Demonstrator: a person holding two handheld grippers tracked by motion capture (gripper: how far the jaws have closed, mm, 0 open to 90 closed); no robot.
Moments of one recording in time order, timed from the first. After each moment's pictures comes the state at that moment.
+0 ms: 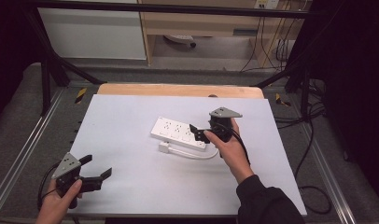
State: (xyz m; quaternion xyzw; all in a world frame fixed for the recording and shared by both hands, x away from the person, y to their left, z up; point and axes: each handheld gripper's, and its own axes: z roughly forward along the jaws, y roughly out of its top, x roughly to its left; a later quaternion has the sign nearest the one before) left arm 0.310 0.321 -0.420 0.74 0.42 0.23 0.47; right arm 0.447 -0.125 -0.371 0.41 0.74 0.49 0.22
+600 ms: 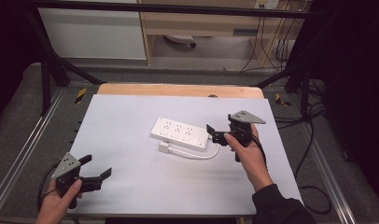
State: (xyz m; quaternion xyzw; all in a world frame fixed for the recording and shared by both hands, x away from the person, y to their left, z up) left arm 0.310 0.321 -0.419 0.74 0.42 0.23 0.47; right arm 0.422 -0.177 -0.361 0.42 0.71 0.51 0.25
